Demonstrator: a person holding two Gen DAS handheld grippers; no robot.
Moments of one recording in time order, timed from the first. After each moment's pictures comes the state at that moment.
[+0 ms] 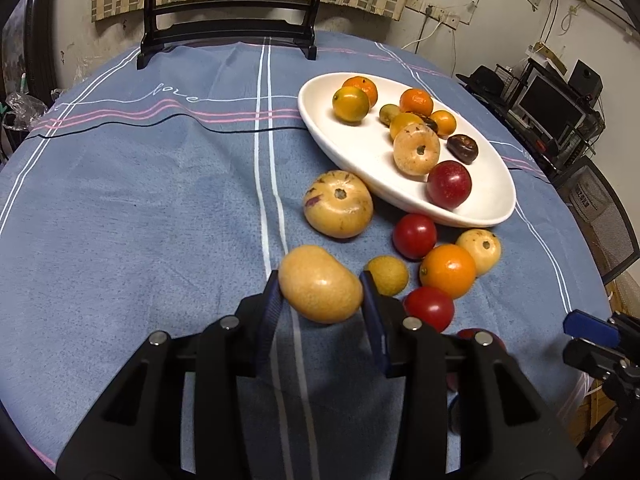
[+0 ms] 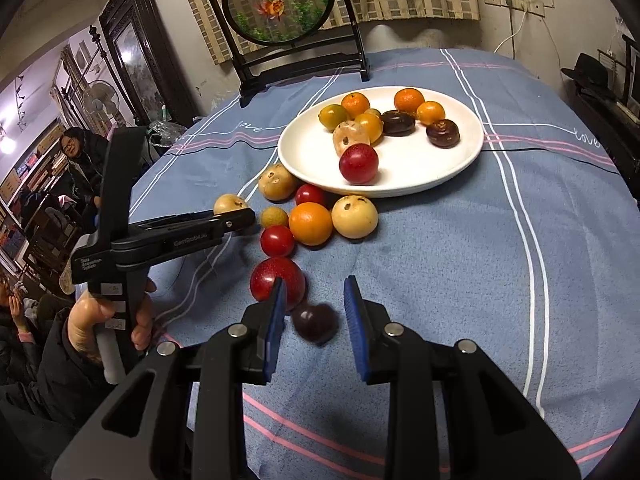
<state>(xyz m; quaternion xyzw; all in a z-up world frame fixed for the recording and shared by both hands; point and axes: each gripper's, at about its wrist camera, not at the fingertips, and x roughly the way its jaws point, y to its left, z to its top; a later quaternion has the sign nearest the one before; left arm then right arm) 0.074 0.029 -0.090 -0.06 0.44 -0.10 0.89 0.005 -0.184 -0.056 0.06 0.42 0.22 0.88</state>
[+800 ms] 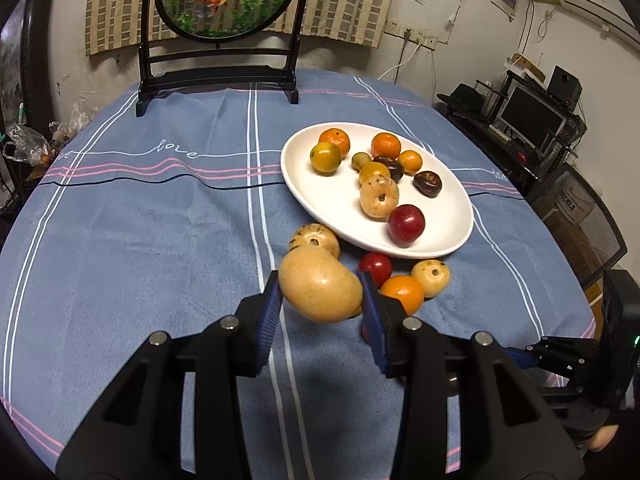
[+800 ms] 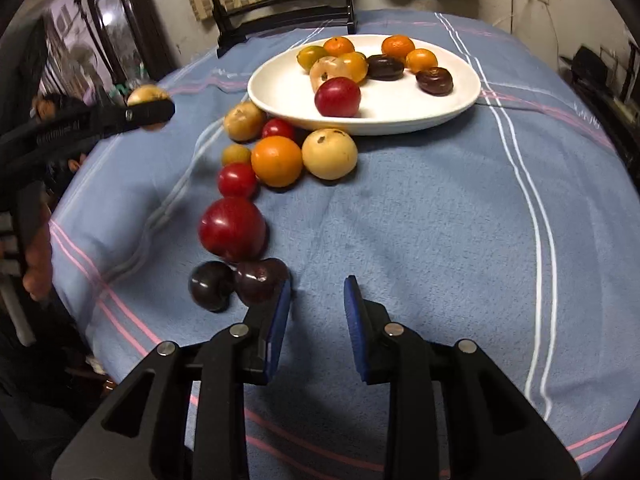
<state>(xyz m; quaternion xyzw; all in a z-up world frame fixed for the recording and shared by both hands) 0.052 0.031 -0.034 -0.05 0.39 -0.12 0.91 0.007 -0.185 -0.086 0.04 0.47 0.20 0.86</state>
